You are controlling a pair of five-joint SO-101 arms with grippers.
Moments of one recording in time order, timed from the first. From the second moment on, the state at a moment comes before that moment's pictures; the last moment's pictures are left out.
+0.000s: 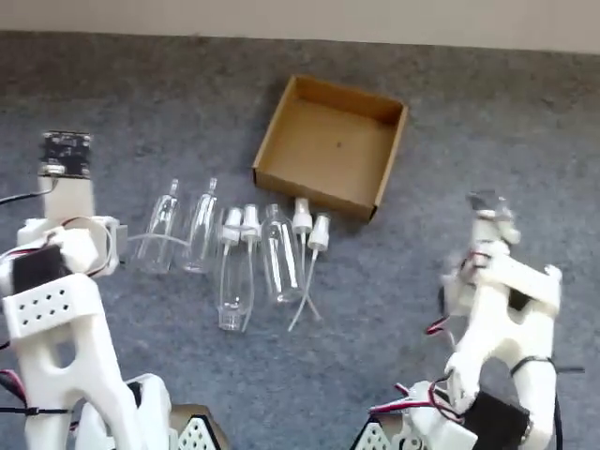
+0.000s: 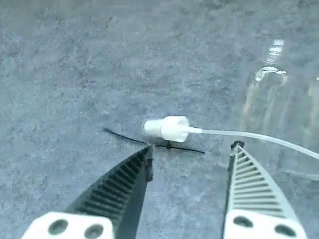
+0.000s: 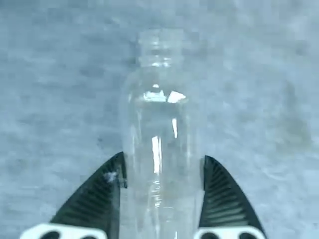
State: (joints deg) left arm -28.0 -42.1 46.0 58.2 -16.5; right arm 24.9 -19.3 48.4 58.1 30.7
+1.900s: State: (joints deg) left arm -11.6 -42.1 51.6 61.1 -9.8; right arm 23.0 11.2 12.9 76.5 37.4
